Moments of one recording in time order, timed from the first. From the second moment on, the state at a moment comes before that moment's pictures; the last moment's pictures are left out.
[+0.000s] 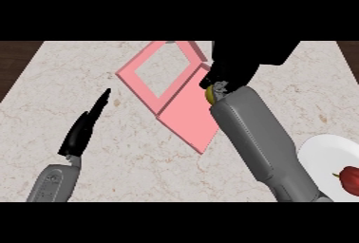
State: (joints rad) left arm -0.21 0.19 -0.01 -1.29 -0.29 -0.06 -0.05; right arm -0.92 -0.01 0.23 -1.08 1.12 0.06 1.24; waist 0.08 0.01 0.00
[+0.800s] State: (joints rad) left arm -0.18 0.19 0.01 -1.30 -0.29 -0.05 -0.05; right arm -0.82 -0.01 0.22 -1.25 1.20 -0.51 1.12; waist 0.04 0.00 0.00
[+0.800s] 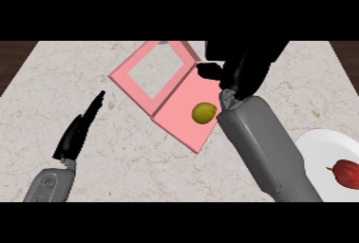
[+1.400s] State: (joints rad) left arm -0.14 0.21 0.04 -1.34 -0.27 -0.06 -0.03; right arm -0.48 0.00 0.23 -1.47 1.38 -0.90 1.06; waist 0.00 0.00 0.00
